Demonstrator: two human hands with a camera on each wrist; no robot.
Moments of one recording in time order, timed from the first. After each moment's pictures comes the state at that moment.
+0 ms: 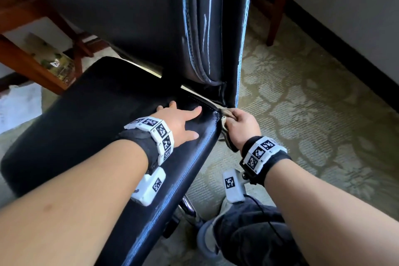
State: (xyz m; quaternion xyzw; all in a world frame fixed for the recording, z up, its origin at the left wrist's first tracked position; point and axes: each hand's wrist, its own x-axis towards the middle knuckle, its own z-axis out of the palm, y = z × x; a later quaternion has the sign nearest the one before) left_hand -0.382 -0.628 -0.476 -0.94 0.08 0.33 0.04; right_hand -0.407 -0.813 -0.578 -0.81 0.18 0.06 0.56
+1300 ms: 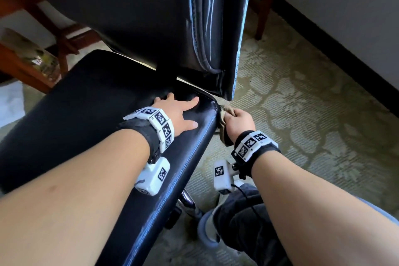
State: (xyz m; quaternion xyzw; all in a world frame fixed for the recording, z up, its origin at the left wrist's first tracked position) left_hand -0.382 -0.620 -0.486 -0.95 0.11 0.30 0.02; right_hand -0.423 -0.795 -0.584 -0.75 0.30 0.06 0.59
